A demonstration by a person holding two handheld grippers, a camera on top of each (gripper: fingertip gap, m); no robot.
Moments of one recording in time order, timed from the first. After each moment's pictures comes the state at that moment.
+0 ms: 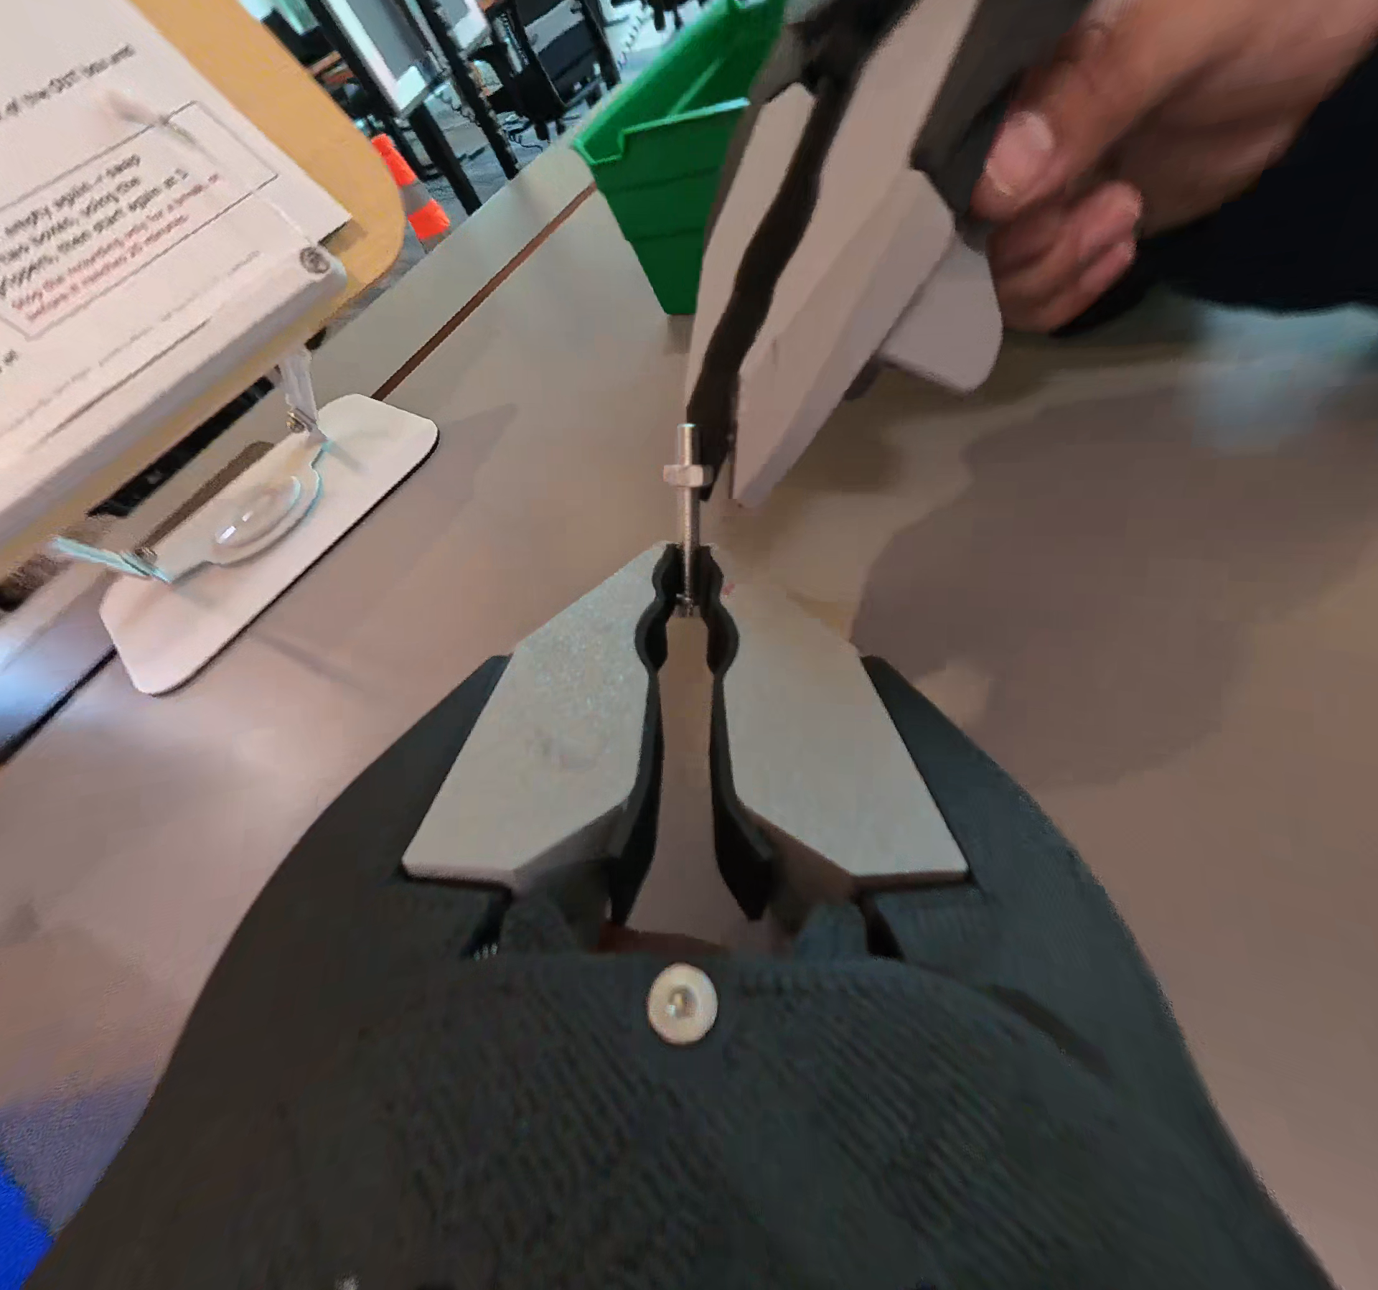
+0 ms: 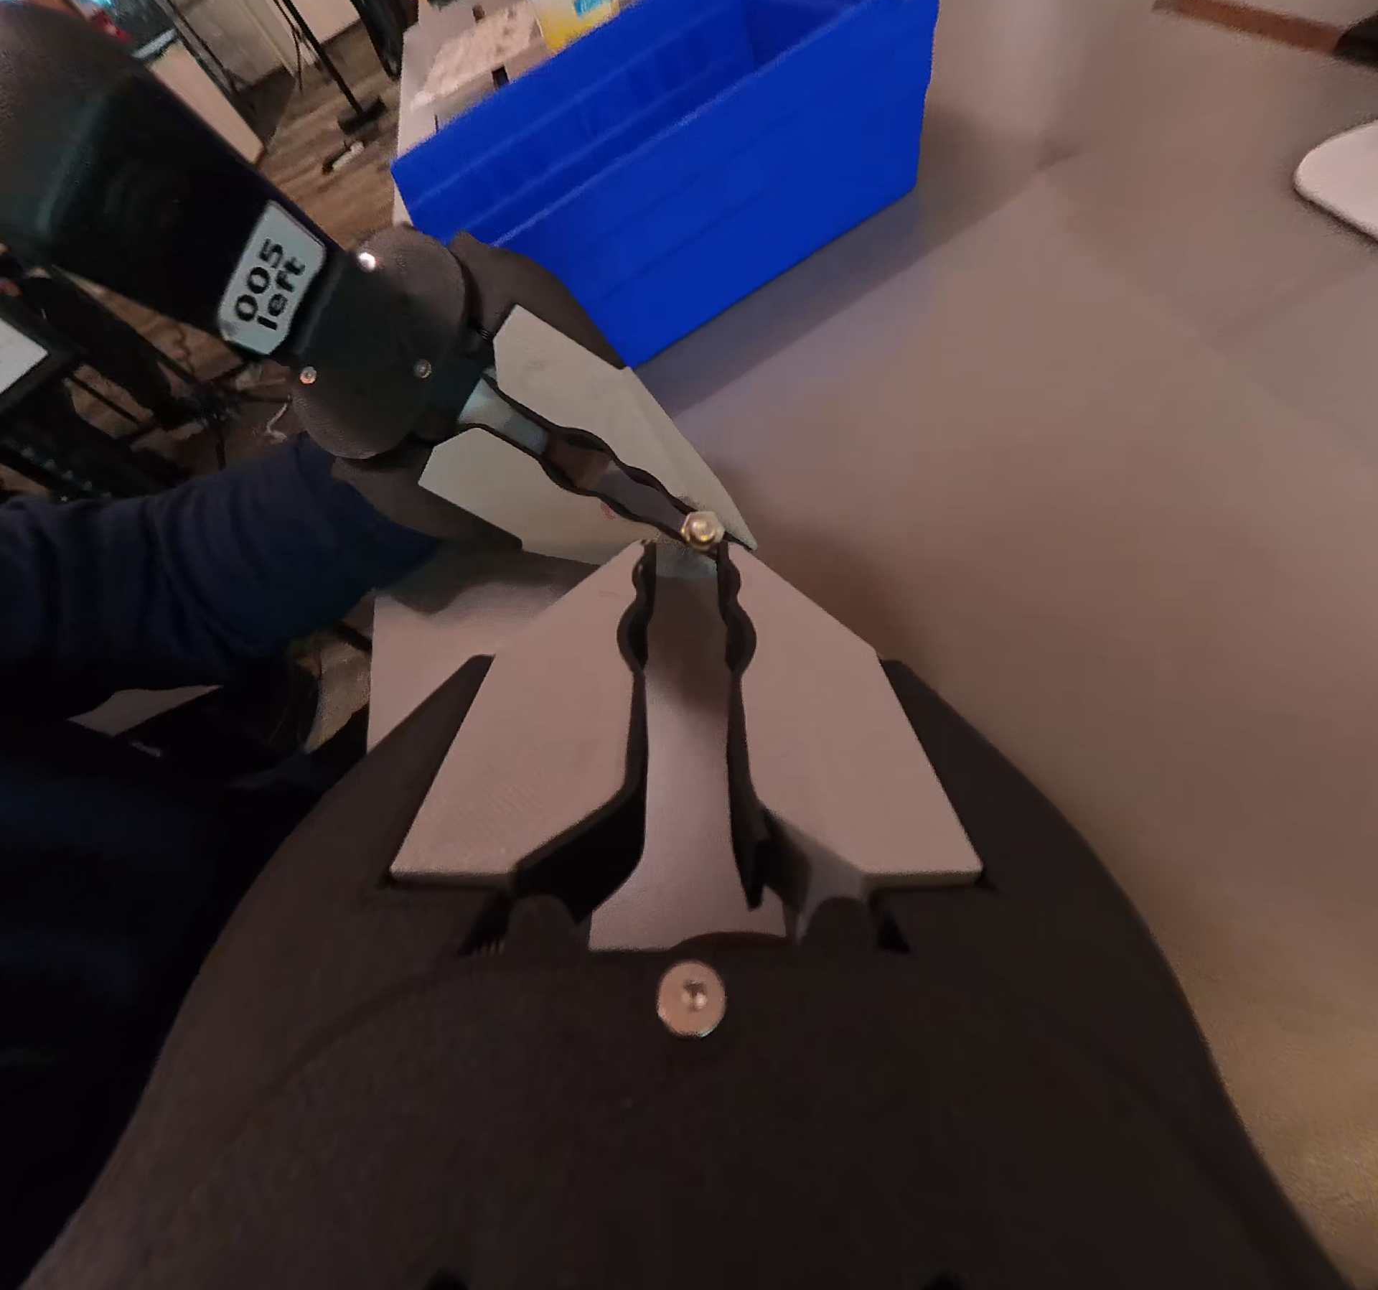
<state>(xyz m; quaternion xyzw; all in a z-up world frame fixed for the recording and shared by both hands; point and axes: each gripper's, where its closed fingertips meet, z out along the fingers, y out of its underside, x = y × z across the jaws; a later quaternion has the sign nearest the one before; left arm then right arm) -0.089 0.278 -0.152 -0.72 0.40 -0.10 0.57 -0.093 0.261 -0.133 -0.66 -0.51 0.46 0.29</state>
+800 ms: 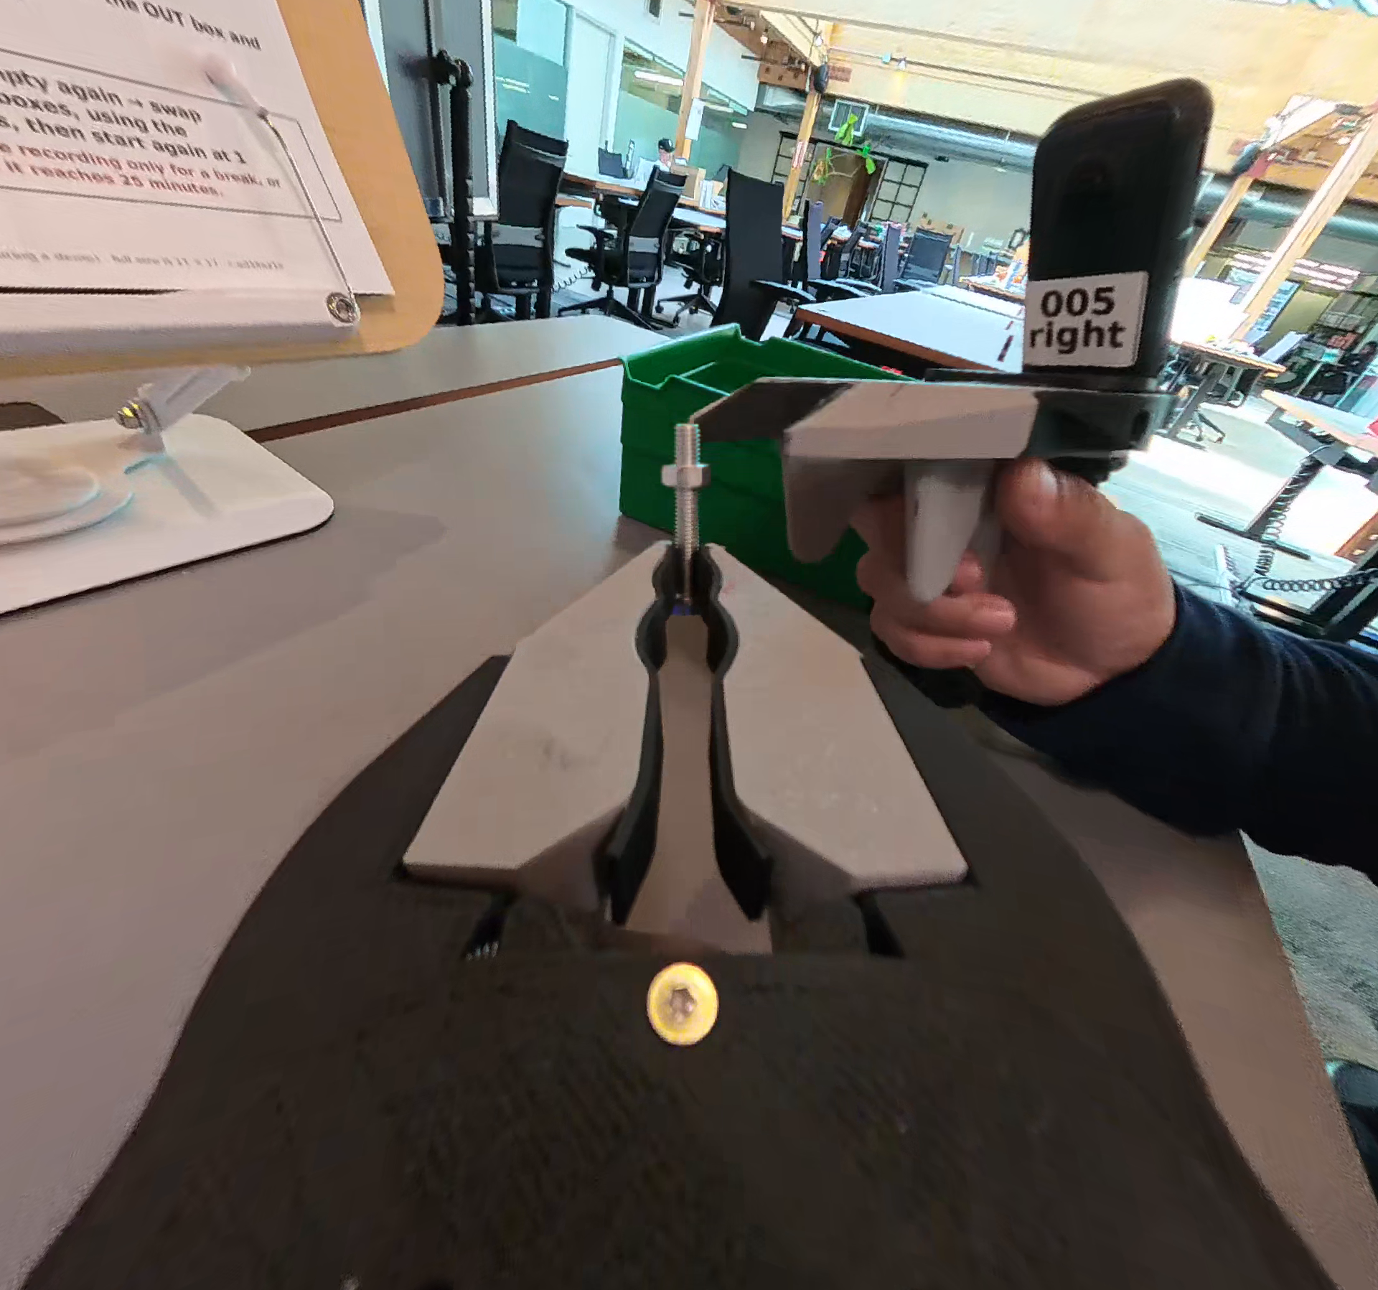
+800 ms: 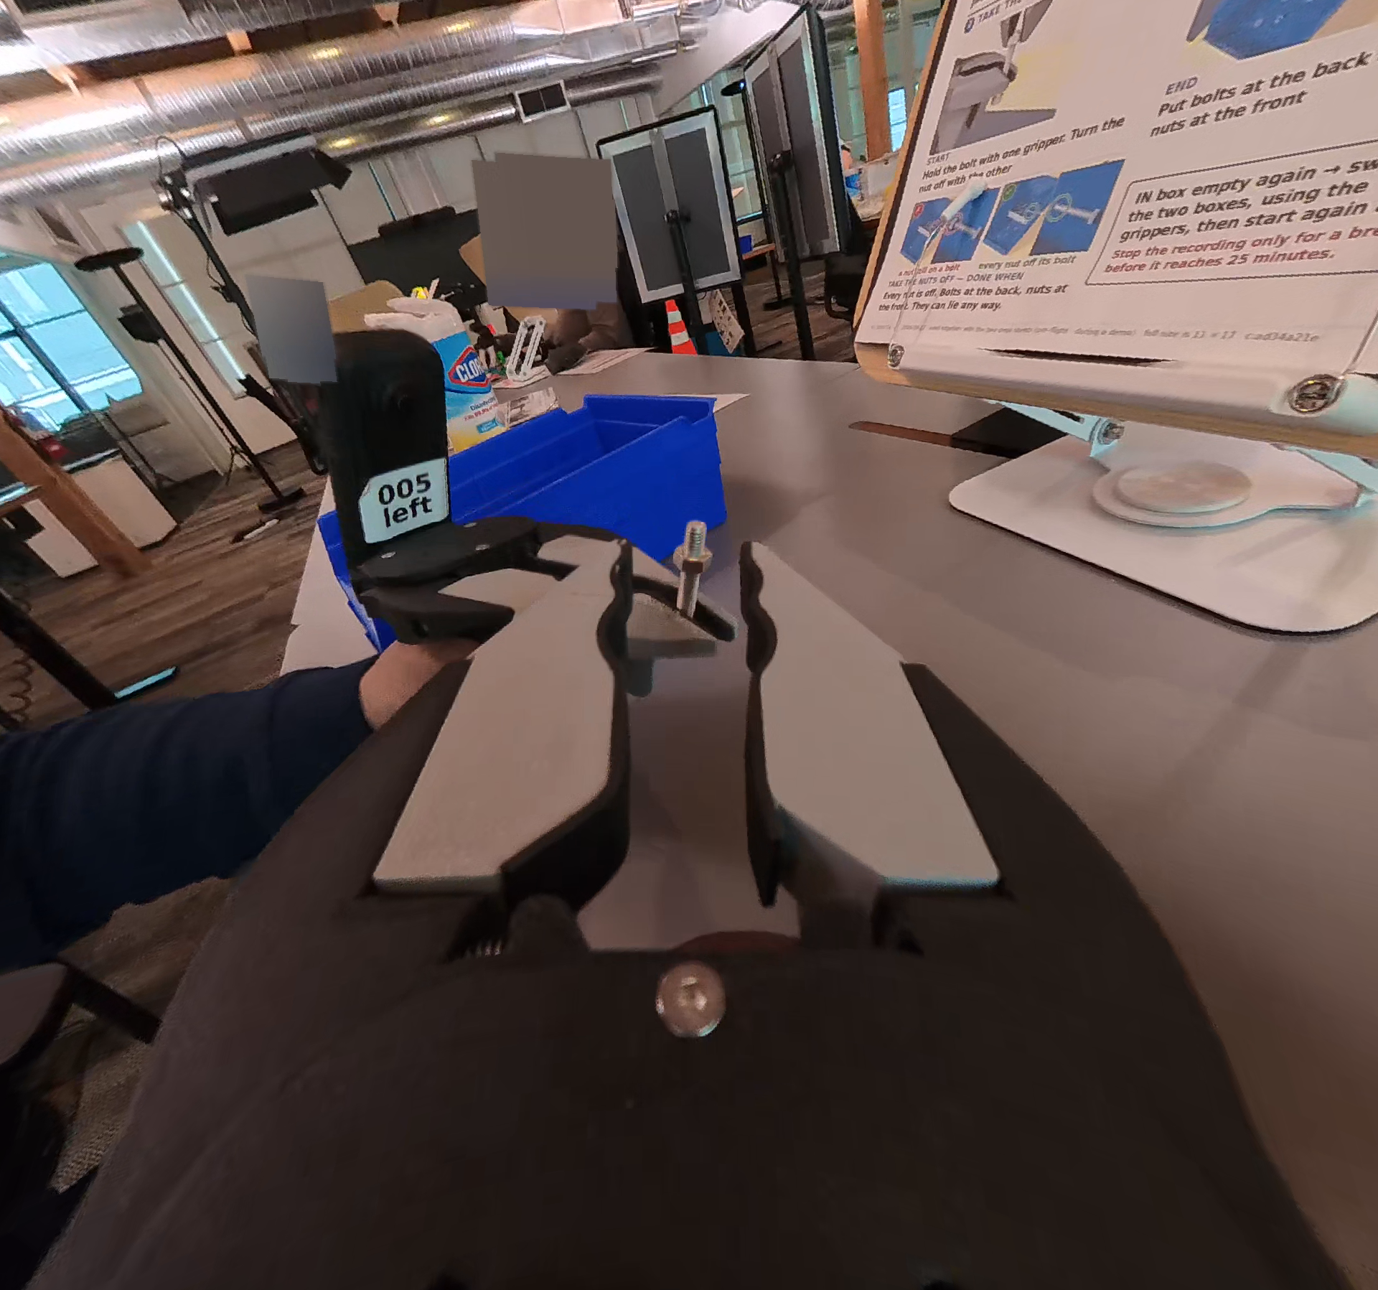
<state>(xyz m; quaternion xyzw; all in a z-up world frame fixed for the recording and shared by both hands) -0.075 0.324 -0.112 -0.68 0.23 -0.35 0.60 -0.082 0.319 -0.079 -0.61 -0.35 0.51 0.50</state>
